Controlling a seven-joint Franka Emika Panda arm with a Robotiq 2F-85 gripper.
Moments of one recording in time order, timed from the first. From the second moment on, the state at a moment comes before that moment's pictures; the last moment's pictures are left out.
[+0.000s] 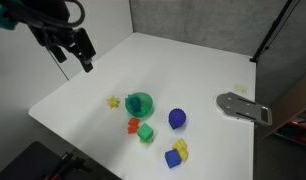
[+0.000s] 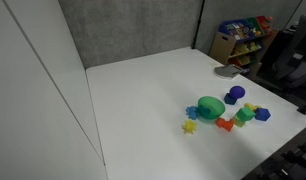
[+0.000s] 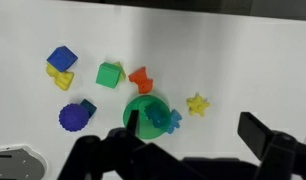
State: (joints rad) arm 0.00 -0.54 0.01 -2.50 0.04 1.95 -0.02
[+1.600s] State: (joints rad) arm 0.08 0.21 0.04 -2.26 -0.01 2.30 0.28
